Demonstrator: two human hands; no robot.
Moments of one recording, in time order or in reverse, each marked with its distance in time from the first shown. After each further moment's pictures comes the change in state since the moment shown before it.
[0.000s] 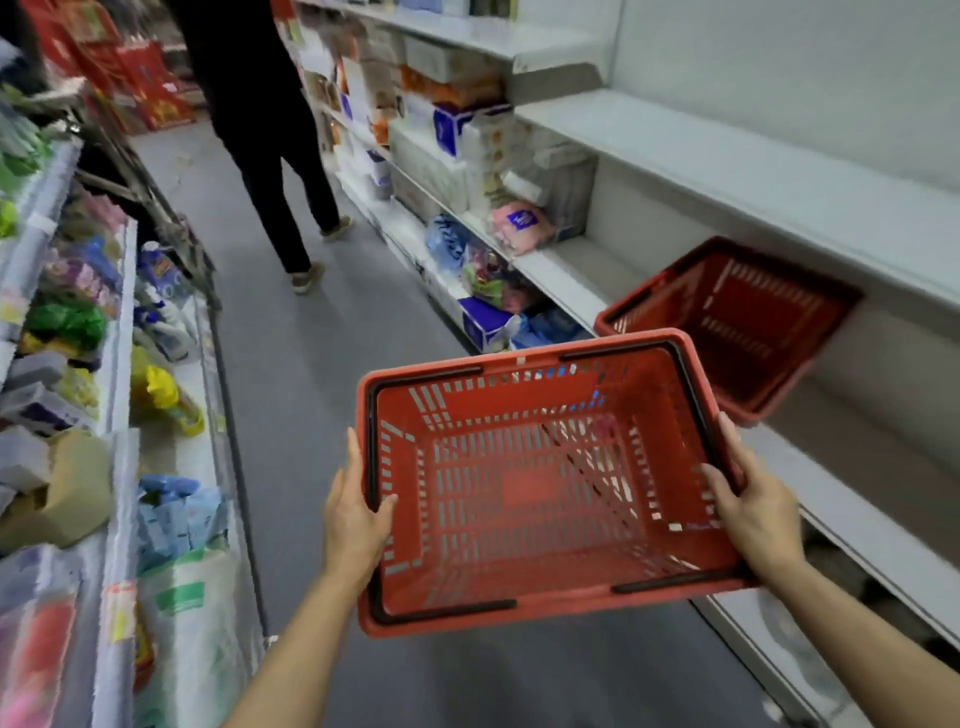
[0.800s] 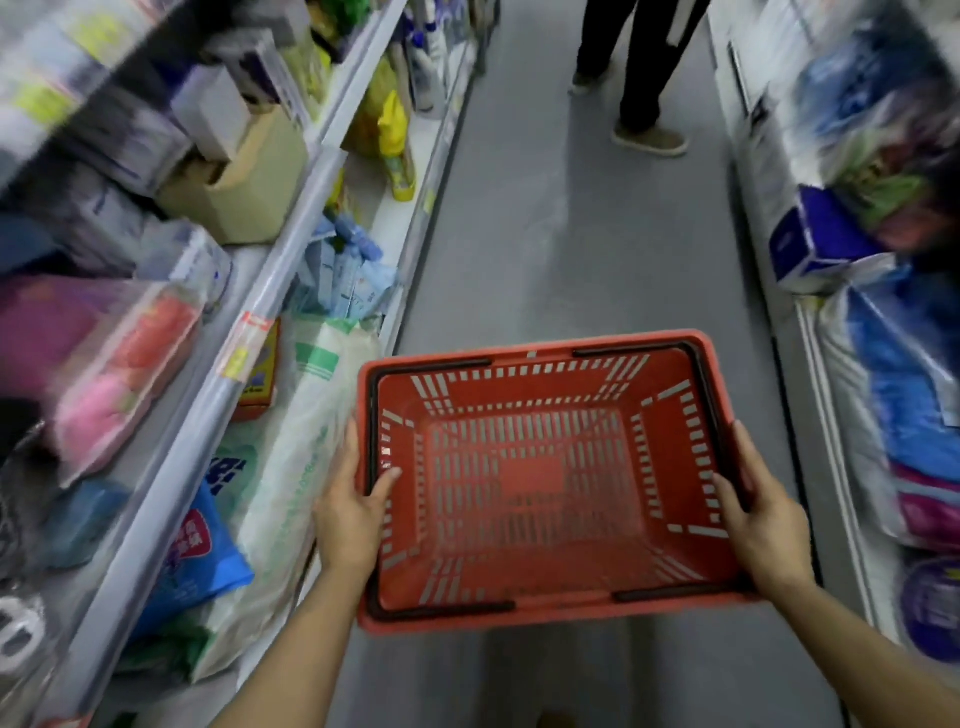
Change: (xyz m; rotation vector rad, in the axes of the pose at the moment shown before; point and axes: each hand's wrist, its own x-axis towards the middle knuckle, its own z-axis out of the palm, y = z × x) left_hand -0.044 -0.303 0.055 0.068 0.450 -0.653; right_hand 0.056 0.007 0.403 -0.015 -0.617 -0.339
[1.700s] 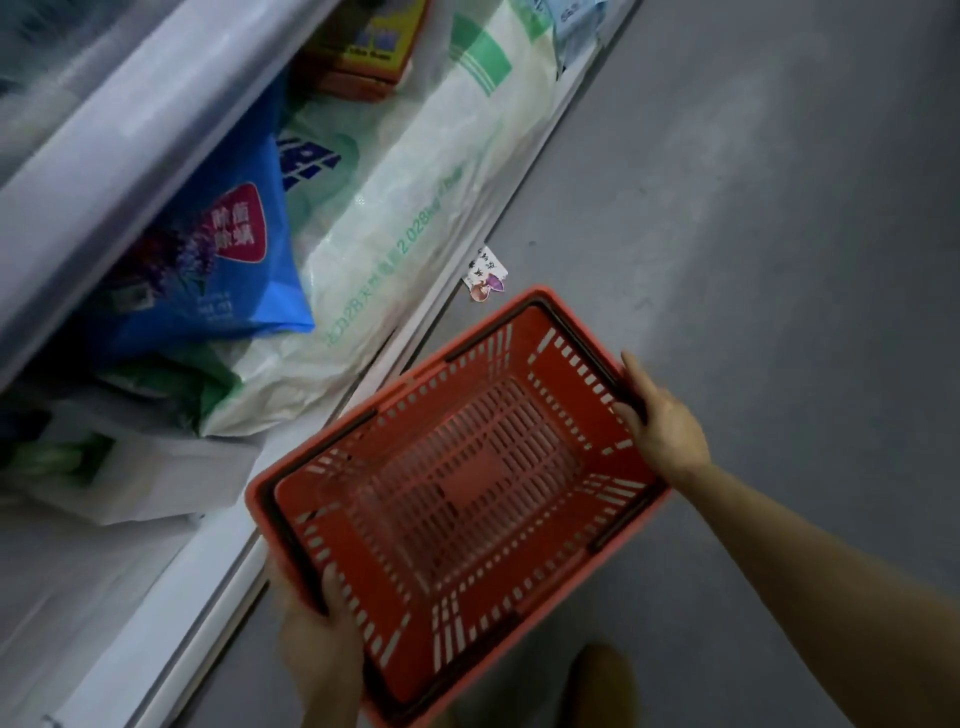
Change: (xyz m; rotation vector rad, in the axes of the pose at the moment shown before) left_hand -0.234 -0.312 0.047 -0.036 0.368 -0.775; right_hand -0.049 0.035 0.366 -0.319 -0.623 -0.439
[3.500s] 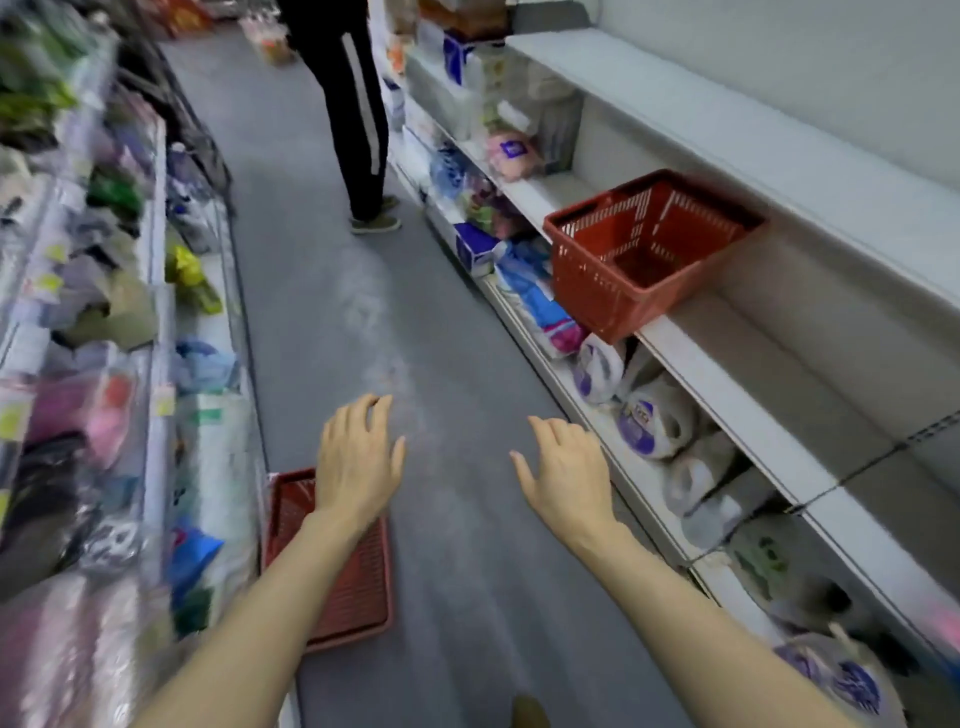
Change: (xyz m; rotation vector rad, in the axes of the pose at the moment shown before) left_hand -0.315 0.326 -0.358 0.400 -0.397 1.926; right_hand -0.629 -0.300 -0.326 -0.291 0.855 0.567
